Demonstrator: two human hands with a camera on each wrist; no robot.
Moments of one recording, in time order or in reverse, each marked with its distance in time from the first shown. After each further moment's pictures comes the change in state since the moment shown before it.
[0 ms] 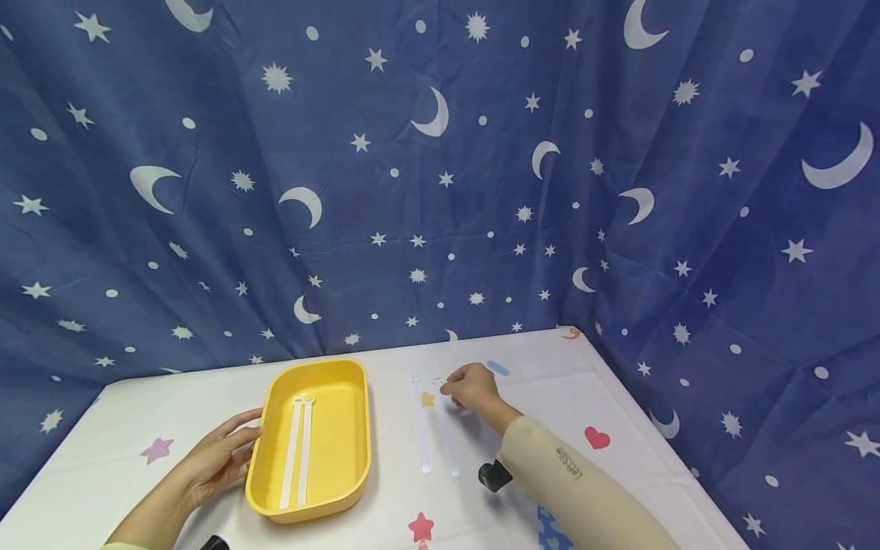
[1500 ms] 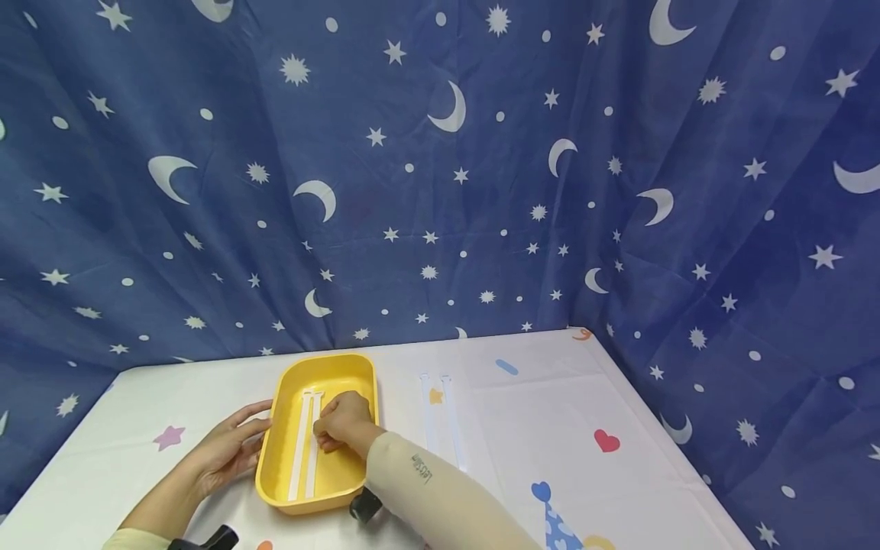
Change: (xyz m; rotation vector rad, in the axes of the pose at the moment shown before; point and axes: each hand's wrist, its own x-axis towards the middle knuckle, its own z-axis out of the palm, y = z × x) left_hand 0.001 0.001 -0.003 0.045 -0.031 0.034; right_hand -0.052 -0.099 0.173 0.337 -0.310 0.017
